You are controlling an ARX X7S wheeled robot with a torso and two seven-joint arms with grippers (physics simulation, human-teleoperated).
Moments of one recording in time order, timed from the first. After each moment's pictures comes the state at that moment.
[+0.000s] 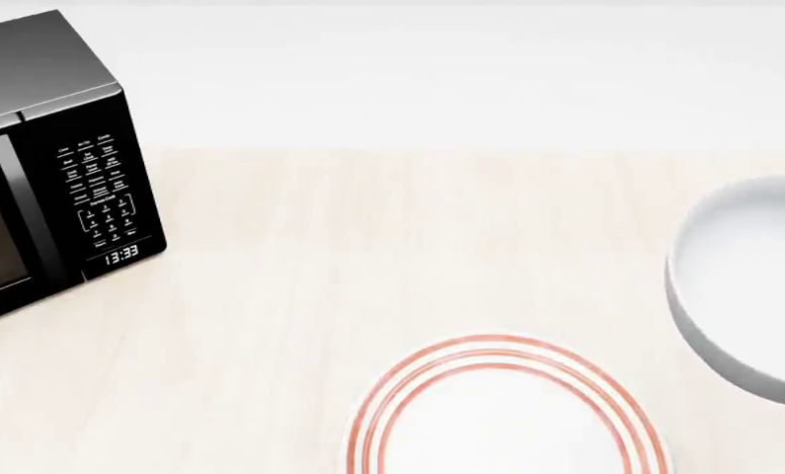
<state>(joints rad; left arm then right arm) 0.07 -0.31 -0.34 0.54 -0.29 -0.41 -0.50 1.52 1.04 -1.54 0.54 2.41 0.35 0.85</state>
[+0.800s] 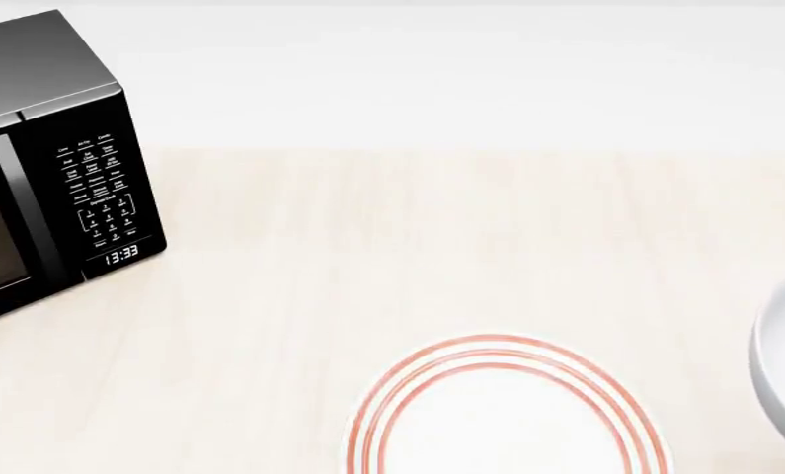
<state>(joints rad) 0.07 -0.32 -0.32 0.54 -0.29 -0.41 -0.52 1.37 1.18 -1.54 0.51 2.44 0.25 0.77</state>
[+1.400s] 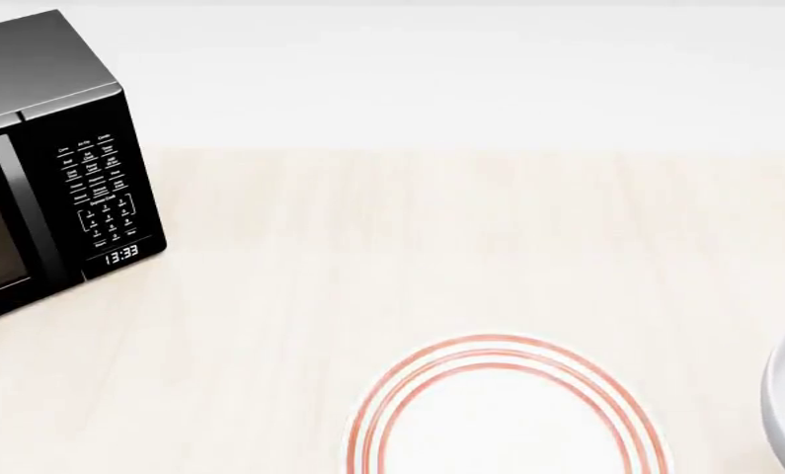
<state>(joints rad) 0.08 -0.32 -0.32 0.55 -0.29 -0.41 -0.52 1.27 1.20 -1.55 0.54 2.47 0.21 0.71</state>
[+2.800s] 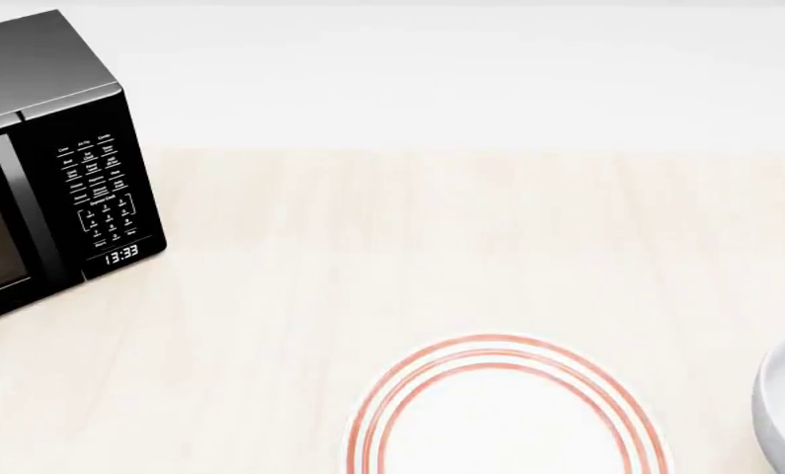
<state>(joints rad) 0.09 -0.33 -0.31 0.56 -0.31 -0.40 -0.54 1.29 1.26 -1.49 0.36 2.35 0.08 0.76</state>
